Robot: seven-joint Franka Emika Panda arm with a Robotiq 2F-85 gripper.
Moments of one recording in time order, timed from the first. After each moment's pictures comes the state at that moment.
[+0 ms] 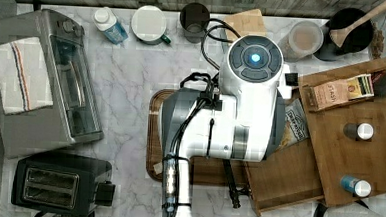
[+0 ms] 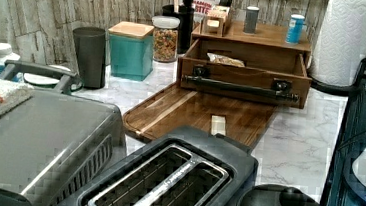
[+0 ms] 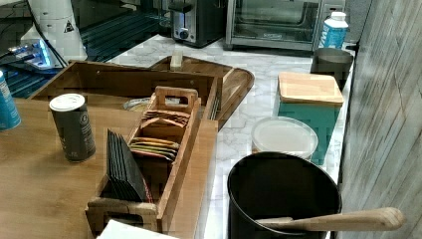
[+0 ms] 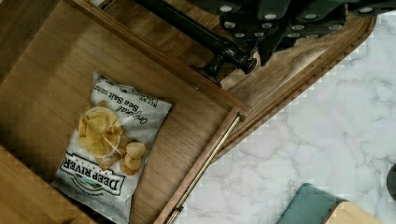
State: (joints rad) arm -0.04 0.07 -0.04 -1.86 -0.05 0.28 -0.13
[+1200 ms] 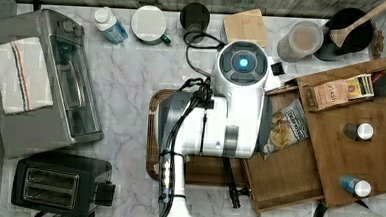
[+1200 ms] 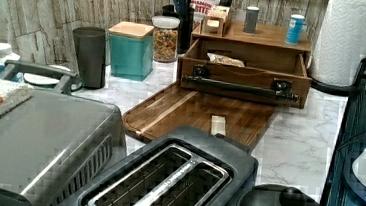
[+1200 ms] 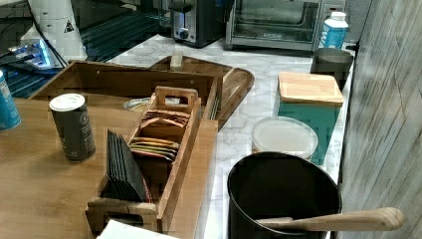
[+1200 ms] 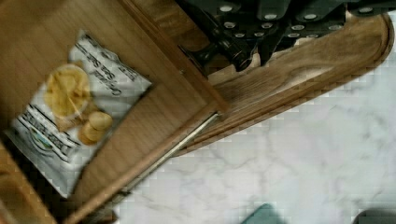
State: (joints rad) arm -0.04 0.08 -0.01 -1.94 -0.04 0.39 -0.42
